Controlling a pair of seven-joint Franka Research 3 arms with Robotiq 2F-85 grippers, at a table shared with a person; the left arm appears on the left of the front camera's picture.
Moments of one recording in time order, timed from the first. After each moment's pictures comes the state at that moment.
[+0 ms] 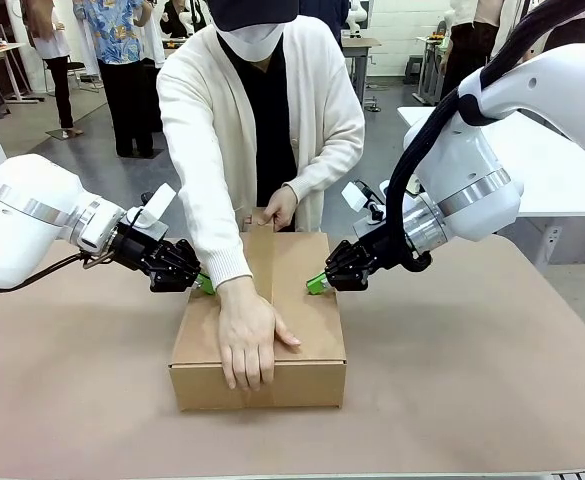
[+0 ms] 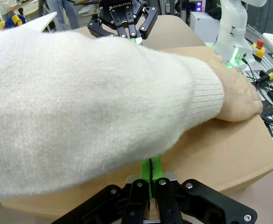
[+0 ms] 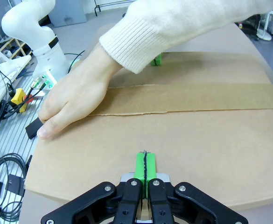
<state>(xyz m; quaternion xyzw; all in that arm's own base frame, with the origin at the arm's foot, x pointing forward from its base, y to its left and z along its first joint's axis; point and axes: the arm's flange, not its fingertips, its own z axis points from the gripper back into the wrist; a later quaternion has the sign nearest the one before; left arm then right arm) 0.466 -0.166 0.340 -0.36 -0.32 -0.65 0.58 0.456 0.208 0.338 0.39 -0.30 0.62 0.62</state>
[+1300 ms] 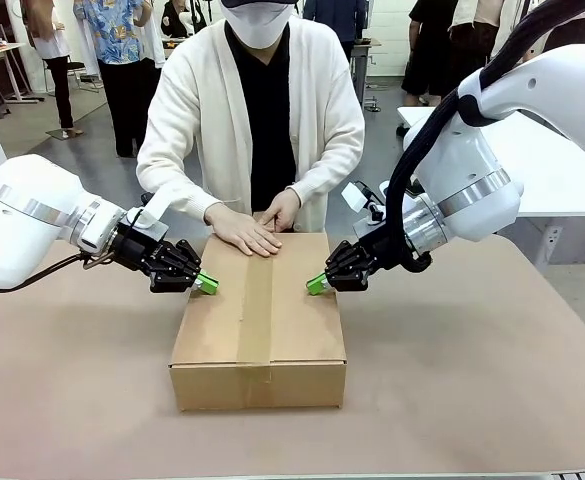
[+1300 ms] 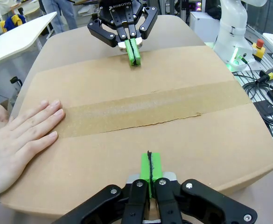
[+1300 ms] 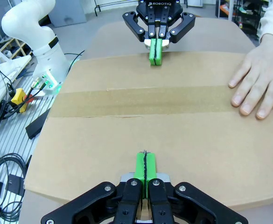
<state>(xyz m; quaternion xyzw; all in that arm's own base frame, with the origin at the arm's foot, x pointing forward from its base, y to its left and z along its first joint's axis) 0.466 -0.165 0.340 -0.36 -0.32 -0.65 0.58 0.456 0.208 0.337 0.39 -0.30 0.62 0.62</state>
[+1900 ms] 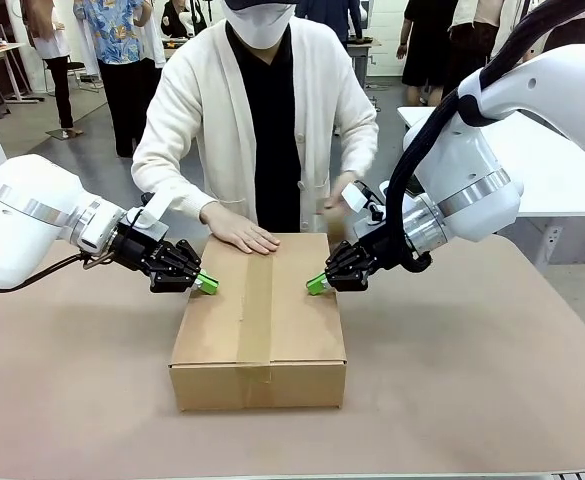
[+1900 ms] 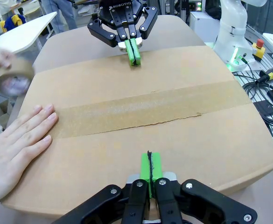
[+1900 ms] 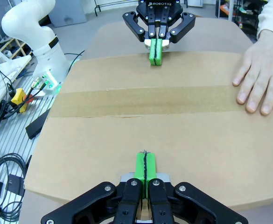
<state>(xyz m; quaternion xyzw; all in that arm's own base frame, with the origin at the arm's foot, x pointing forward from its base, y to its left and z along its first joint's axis) 0.466 -0.165 0.340 -0.36 -0.32 -0.65 0.58 0.456 0.208 0.337 0.39 -0.30 0.62 0.62</state>
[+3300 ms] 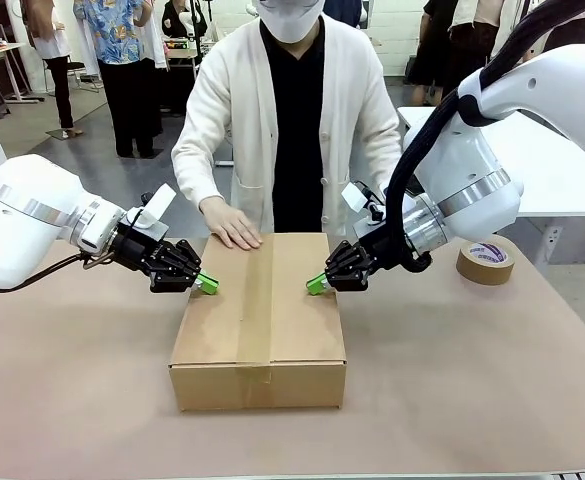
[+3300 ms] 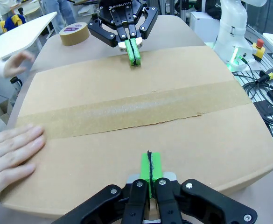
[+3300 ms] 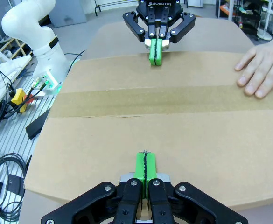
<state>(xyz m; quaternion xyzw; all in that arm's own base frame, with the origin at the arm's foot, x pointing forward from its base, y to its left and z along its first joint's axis) 0.466 -0.165 0.340 -0.36 -0.32 -0.65 0.58 0.456 0.208 0.337 0.39 -0.30 0.62 0.62</state>
